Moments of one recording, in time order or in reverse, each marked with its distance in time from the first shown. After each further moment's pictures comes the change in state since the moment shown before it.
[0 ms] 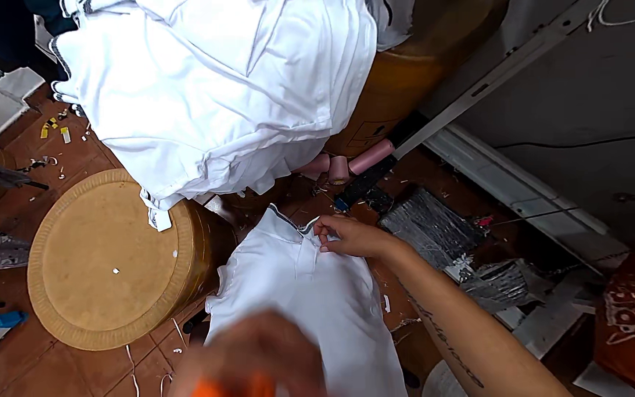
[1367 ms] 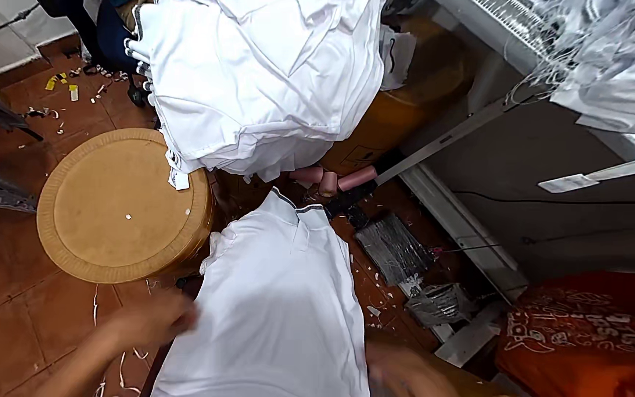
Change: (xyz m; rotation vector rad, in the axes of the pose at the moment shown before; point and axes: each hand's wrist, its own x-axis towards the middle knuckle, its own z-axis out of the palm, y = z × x) left_hand -0.111 0.001 -0.118 1.070 -0.554 -0.928; right_hand -0.275 -0.046 0.136 -0.097 0.198 0.121
